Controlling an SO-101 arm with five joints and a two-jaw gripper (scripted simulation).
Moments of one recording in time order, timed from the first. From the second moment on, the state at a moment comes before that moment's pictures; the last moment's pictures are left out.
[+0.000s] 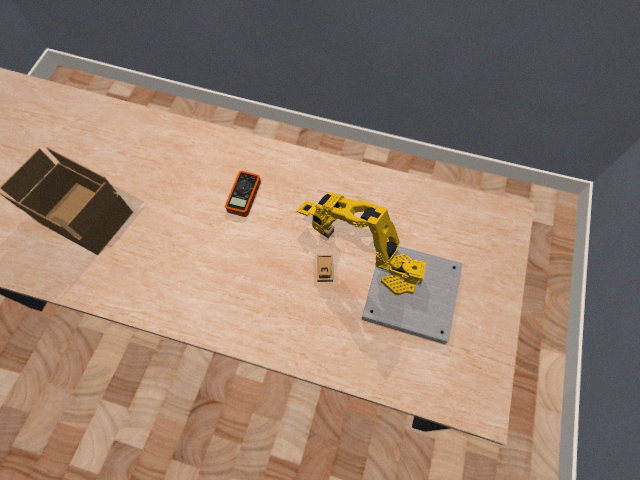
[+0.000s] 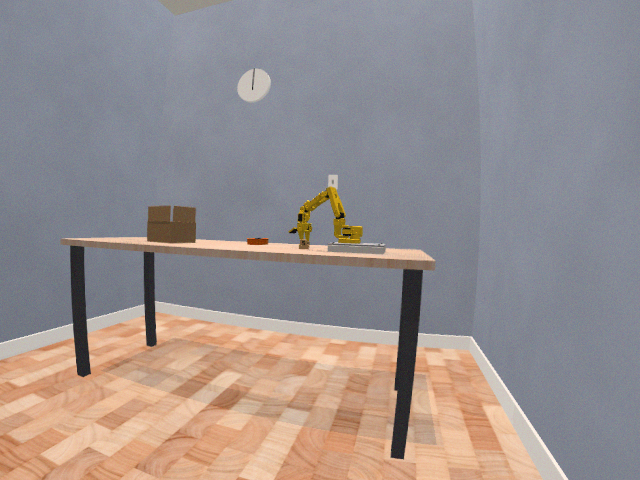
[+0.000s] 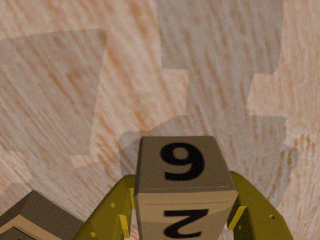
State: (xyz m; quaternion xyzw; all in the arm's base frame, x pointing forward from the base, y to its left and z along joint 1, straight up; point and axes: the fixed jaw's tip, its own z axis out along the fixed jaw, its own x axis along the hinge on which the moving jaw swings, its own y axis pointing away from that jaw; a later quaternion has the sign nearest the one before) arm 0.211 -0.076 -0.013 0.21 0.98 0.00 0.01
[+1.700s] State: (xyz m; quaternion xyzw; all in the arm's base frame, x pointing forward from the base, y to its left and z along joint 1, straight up) arm 0.206 -0.074 0.023 0.21 0.98 0.00 -0.01
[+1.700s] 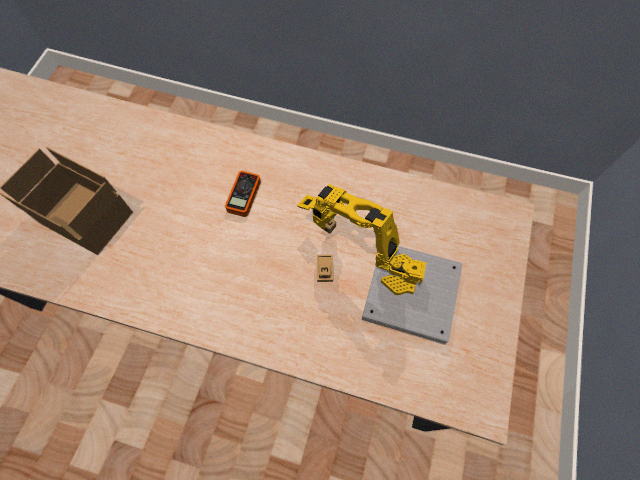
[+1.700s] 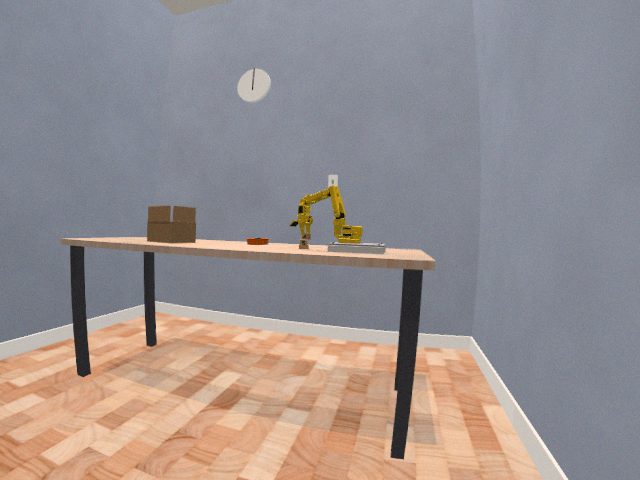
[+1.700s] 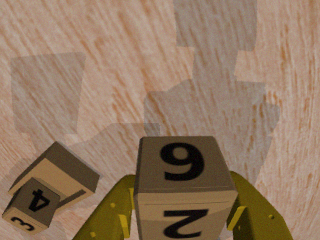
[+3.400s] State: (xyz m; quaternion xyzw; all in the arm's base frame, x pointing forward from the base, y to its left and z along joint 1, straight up) arm 0.201 -0.075 0.028 -0.02 1.00 0.00 -0.01
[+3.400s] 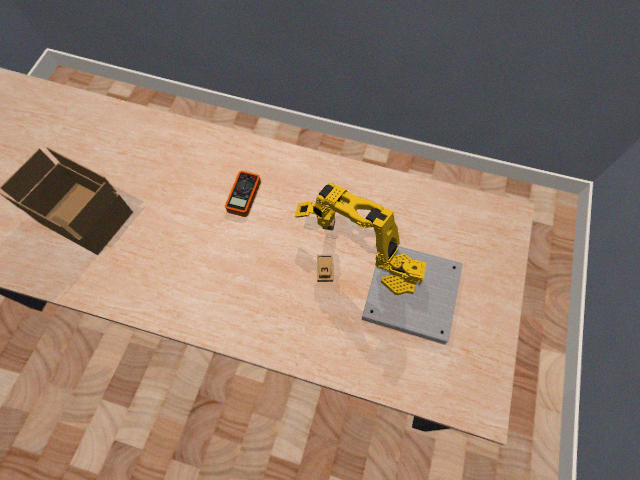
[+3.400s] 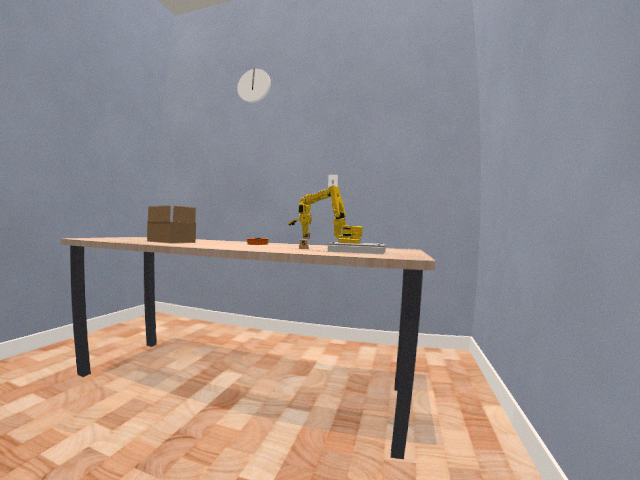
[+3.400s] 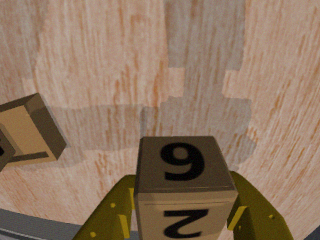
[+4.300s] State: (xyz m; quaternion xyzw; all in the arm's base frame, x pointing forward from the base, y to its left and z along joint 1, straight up) arm 0.195 -0.083 0.028 -0.42 0.91 0.00 0.00
